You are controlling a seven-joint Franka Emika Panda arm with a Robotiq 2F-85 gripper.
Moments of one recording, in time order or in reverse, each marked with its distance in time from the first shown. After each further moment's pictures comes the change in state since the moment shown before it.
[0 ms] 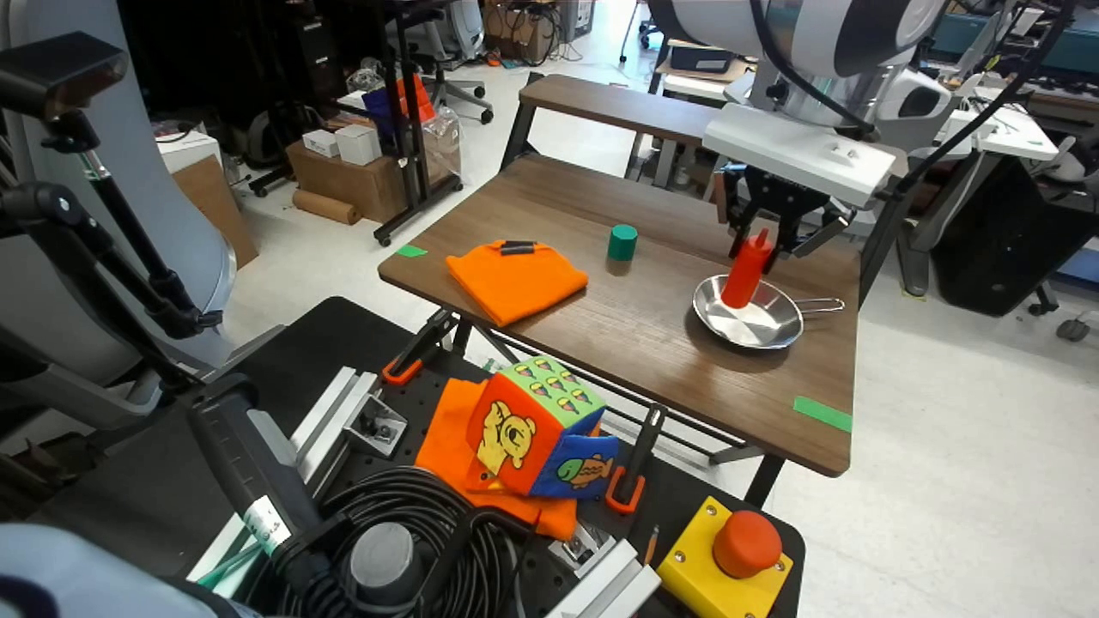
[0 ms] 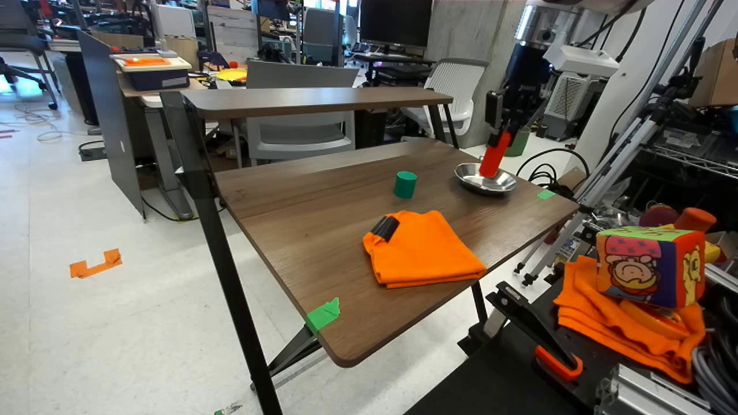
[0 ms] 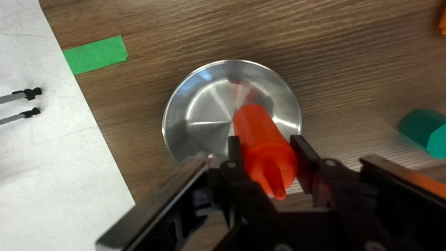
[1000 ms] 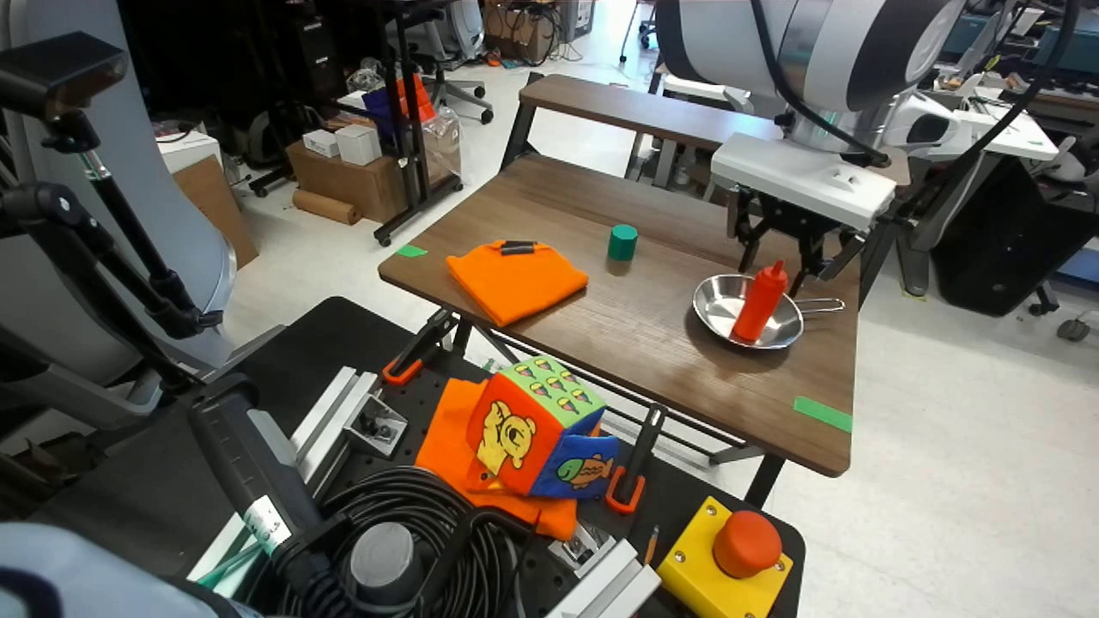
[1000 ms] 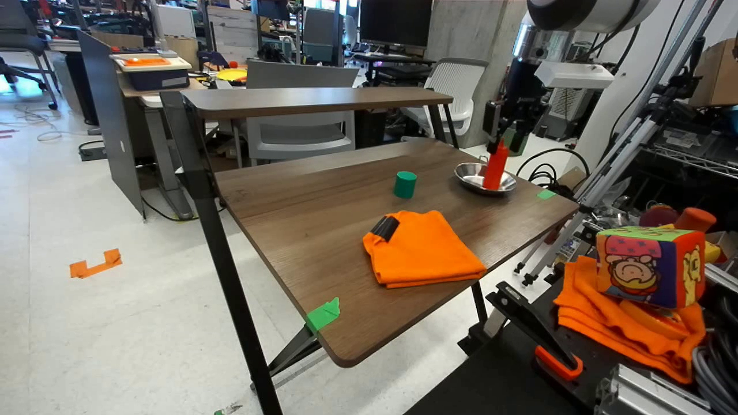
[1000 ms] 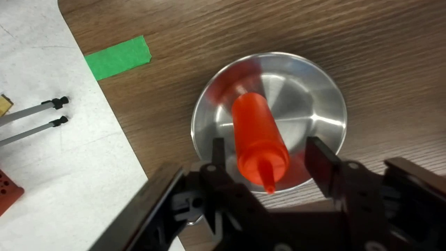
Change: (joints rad) arm 0.029 0.068 -0.056 0.039 -0.051 0.031 0.096
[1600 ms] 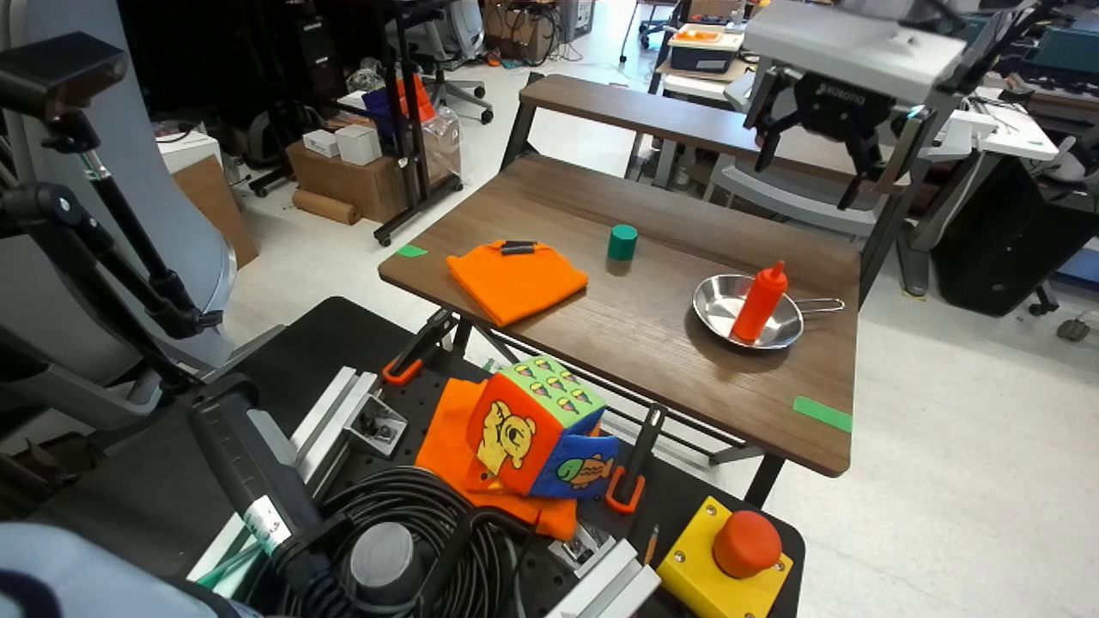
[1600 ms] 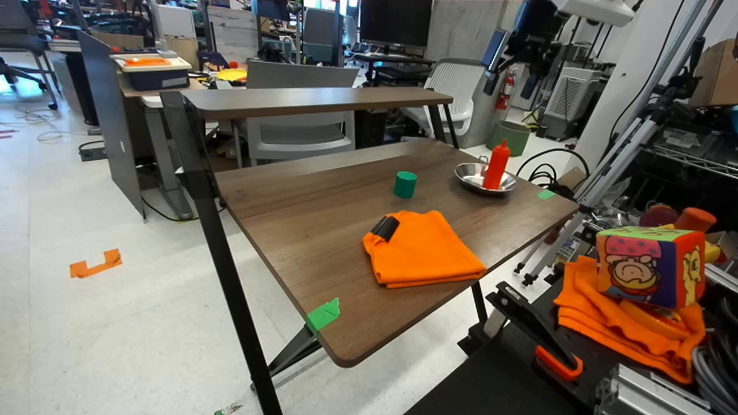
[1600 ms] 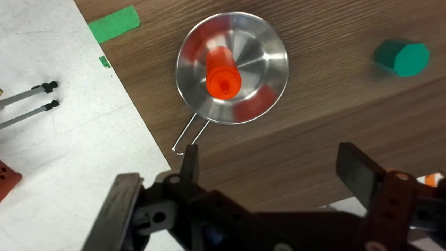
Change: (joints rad) arm -0.007 -0.175 0.019 0.030 0.063 -0.148 0.003
